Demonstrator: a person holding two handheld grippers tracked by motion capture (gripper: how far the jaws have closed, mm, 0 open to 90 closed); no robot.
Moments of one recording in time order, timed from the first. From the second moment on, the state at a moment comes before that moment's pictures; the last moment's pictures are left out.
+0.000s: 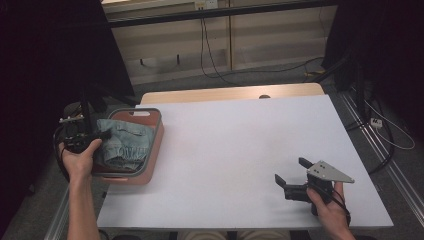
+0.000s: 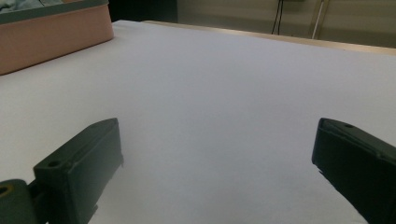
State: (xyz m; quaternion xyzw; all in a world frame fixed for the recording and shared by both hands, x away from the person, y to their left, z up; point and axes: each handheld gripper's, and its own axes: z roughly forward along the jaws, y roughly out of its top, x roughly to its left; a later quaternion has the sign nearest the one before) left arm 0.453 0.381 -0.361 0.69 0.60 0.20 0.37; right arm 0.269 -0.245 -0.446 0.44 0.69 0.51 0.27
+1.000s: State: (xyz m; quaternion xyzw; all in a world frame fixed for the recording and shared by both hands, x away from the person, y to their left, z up) left arm 0.467 0.373 -0.375 0.68 0.62 0.22 0.31; right arm 0.269 -0.245 -0.447 0.45 0.69 0.50 0.27
